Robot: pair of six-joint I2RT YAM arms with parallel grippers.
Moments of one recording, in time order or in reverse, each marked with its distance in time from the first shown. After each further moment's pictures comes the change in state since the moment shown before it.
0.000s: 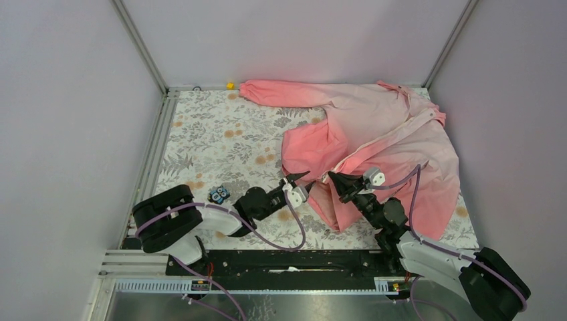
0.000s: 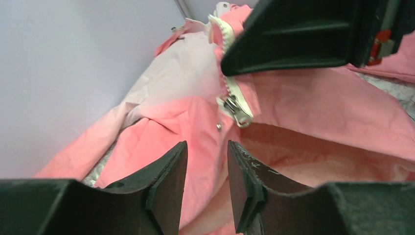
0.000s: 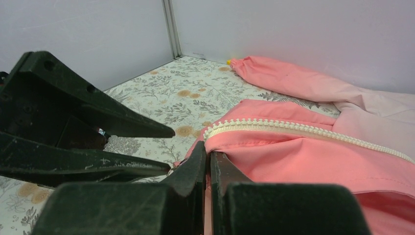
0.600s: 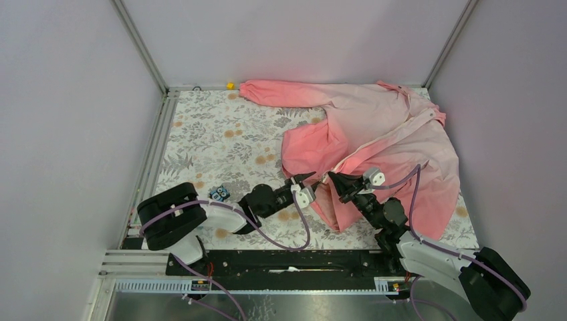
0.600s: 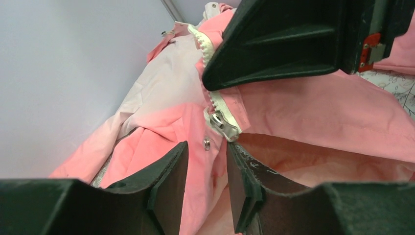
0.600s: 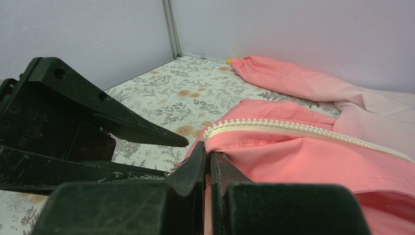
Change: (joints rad) left arm -0.005 0.037 0.067 -0.041 0.035 0.051; right arm 0.000 0.006 0.000 0.000 0.000 0.000
